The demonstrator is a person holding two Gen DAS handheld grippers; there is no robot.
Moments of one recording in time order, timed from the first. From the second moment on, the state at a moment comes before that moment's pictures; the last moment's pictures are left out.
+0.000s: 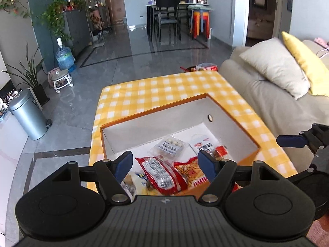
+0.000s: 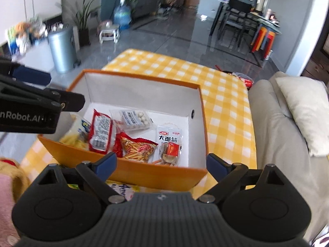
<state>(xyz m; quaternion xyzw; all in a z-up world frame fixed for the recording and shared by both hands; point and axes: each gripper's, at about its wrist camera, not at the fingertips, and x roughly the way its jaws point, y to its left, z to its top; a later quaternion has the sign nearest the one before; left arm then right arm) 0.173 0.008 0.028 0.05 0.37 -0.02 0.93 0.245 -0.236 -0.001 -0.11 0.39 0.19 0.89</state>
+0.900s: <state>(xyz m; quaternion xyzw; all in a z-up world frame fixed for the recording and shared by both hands) 0.098 0.007 -0.048 -0.01 0.45 -0.06 0.89 0.136 -0.301 -0.075 0.00 0.43 0.13 0.89</state>
